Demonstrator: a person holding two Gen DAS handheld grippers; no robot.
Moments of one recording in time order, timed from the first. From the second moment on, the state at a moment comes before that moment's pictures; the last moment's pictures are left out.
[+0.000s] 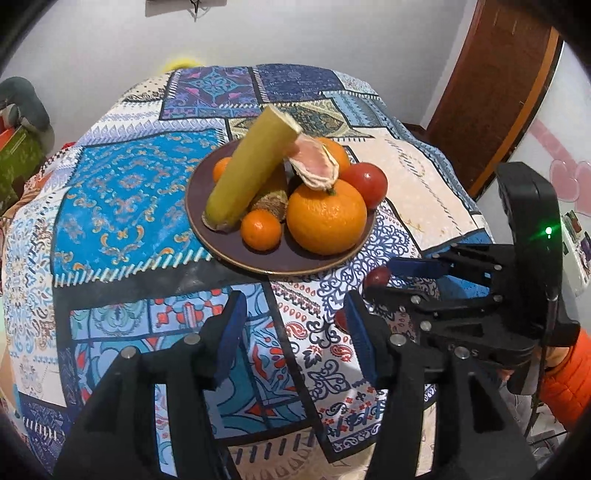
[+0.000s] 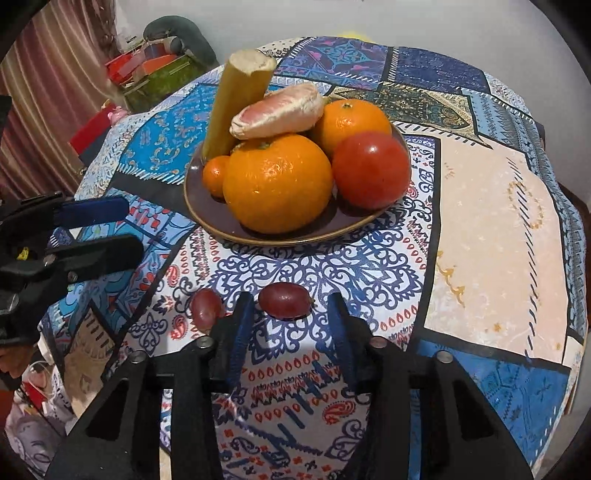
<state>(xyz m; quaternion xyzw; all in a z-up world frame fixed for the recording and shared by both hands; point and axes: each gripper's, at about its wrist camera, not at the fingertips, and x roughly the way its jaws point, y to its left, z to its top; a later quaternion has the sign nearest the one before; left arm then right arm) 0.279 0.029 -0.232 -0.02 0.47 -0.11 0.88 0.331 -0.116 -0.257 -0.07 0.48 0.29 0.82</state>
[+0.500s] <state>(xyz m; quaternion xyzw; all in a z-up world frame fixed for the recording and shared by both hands) 0.277 -0.006 -0.257 0.00 0.50 -0.16 0.85 0.325 -0.134 -0.247 -0.05 0.46 0.29 0.84</state>
